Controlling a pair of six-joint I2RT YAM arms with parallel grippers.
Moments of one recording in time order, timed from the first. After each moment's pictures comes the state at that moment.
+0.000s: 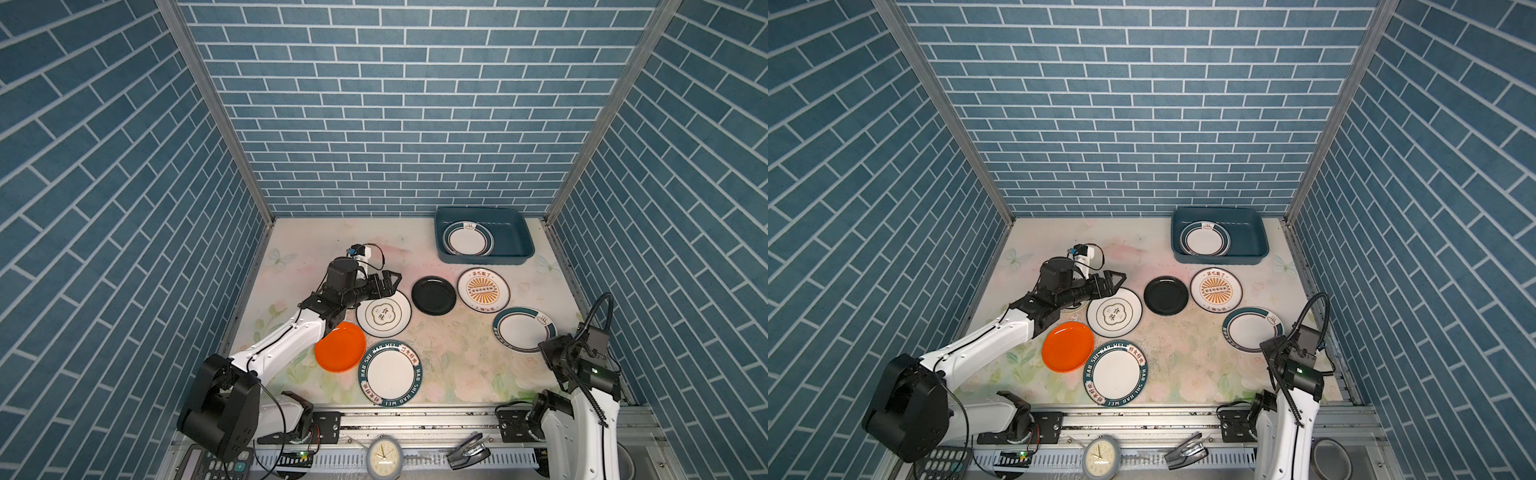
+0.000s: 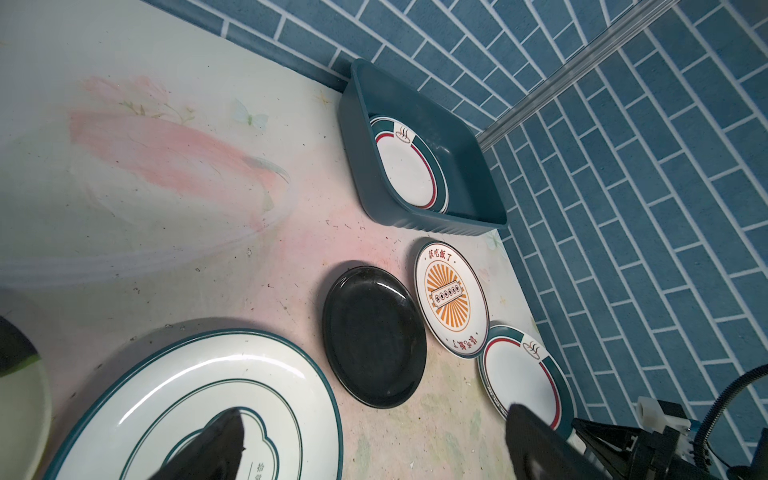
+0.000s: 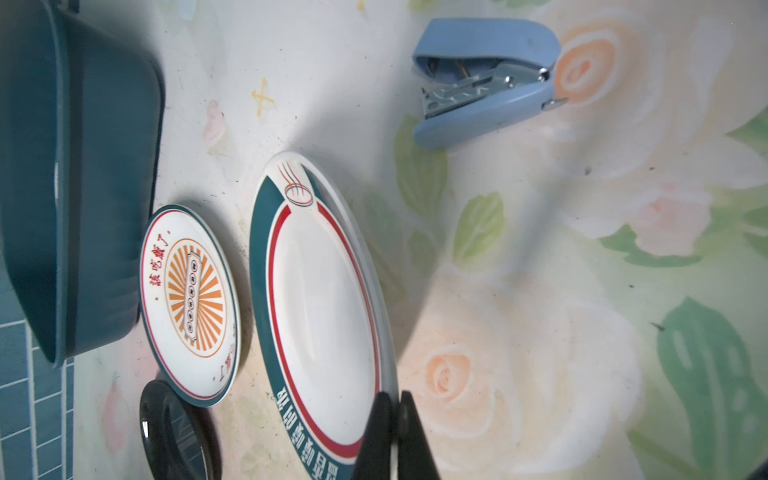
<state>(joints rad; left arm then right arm) -0.46 1.28 0.77 0.05 0.30 -0.62 -0.37 0.53 0.43 -0.86 -0.18 0.80</state>
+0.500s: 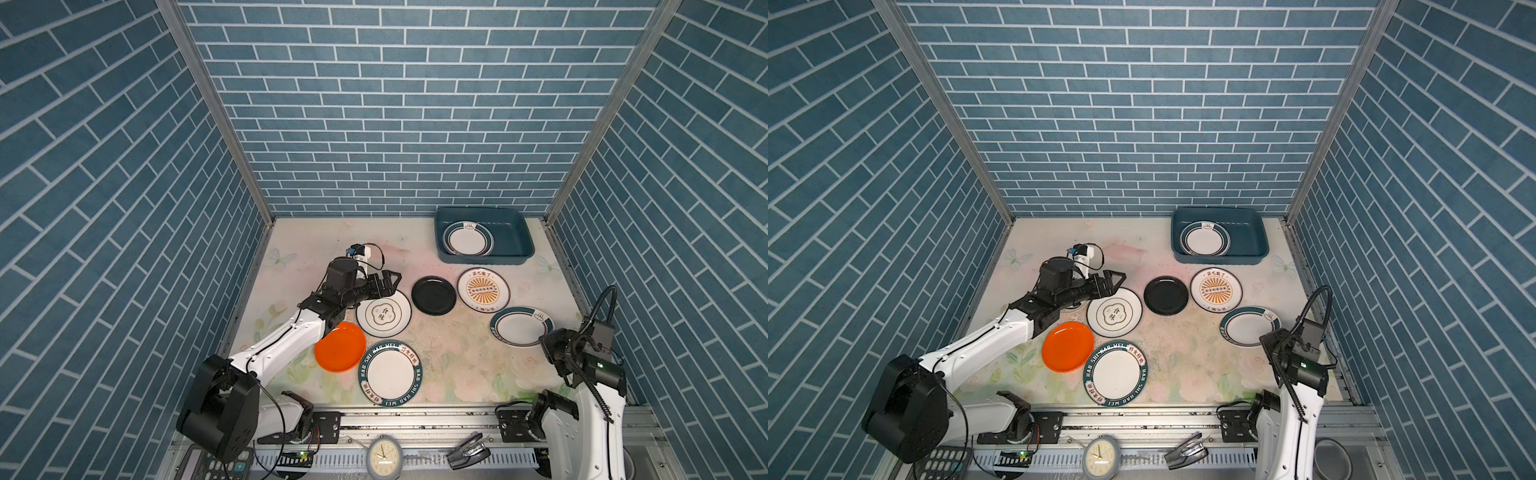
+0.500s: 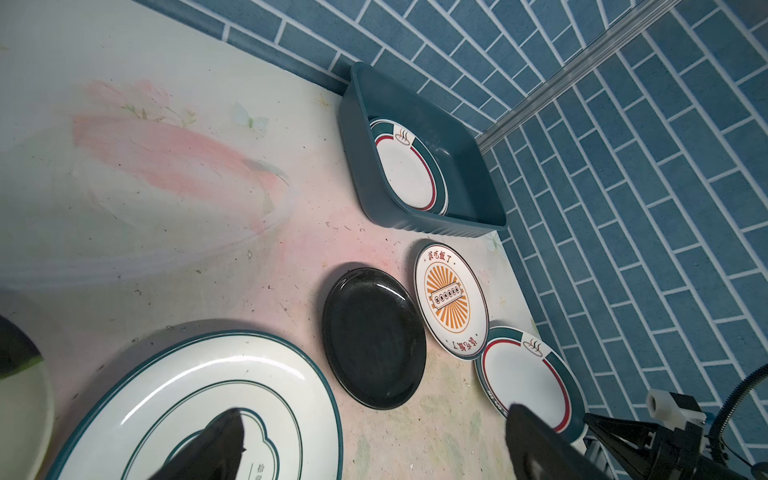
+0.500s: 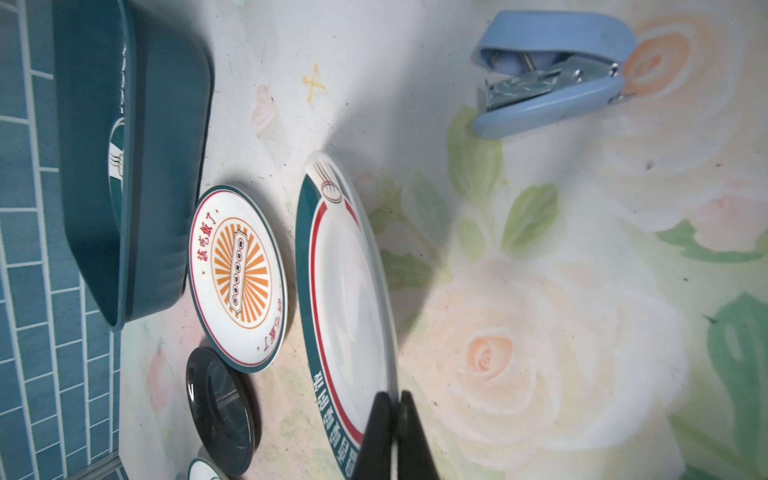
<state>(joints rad) -0.46 1.28 0.77 0.05 0.29 -0.62 -0.37 0.58 0.51 -0.88 -0.25 0.80</state>
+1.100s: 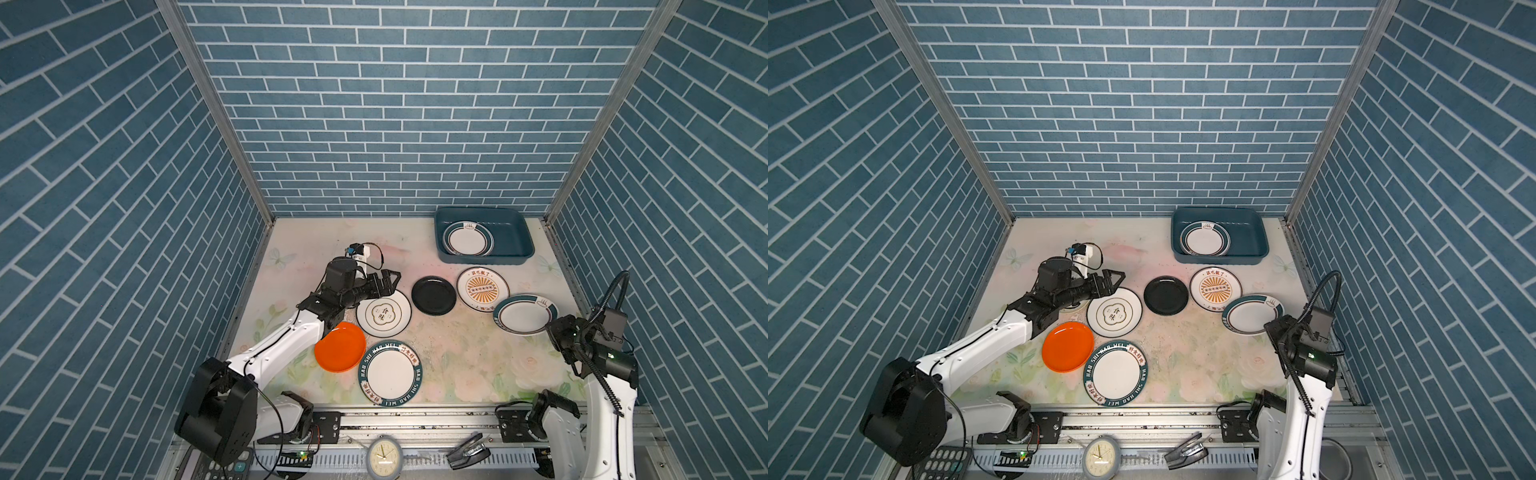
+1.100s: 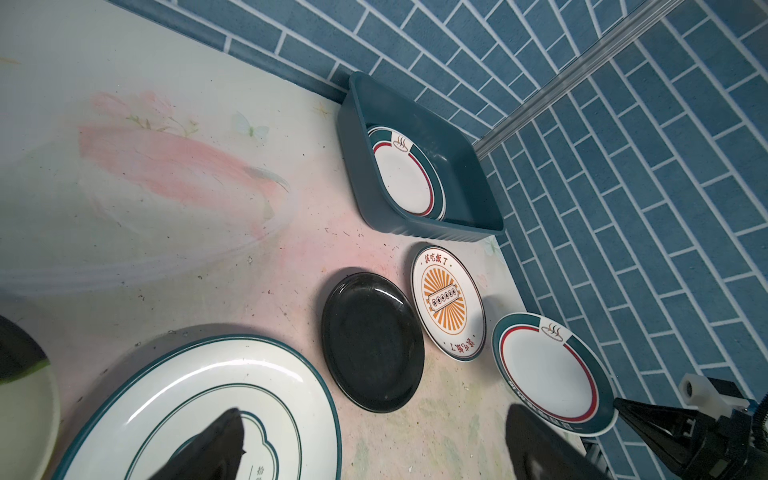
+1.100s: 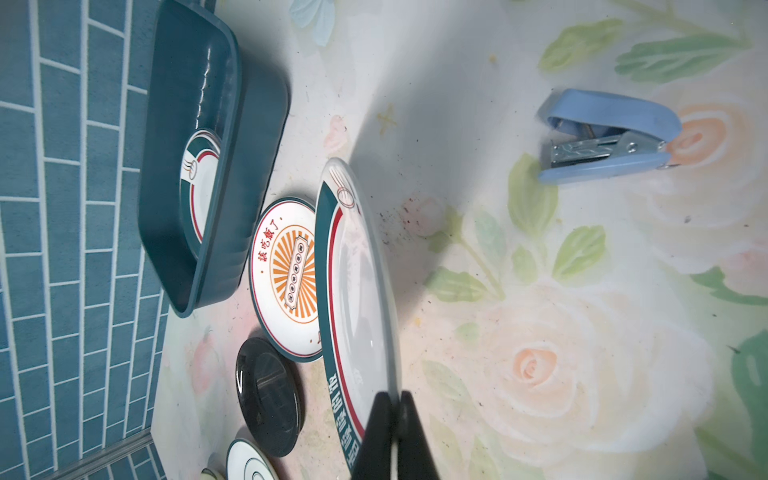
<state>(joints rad) -0.46 1.27 0.77 0.05 0.29 -0.62 -0.37 0.64 0.67 -0.90 -0.28 0.78</state>
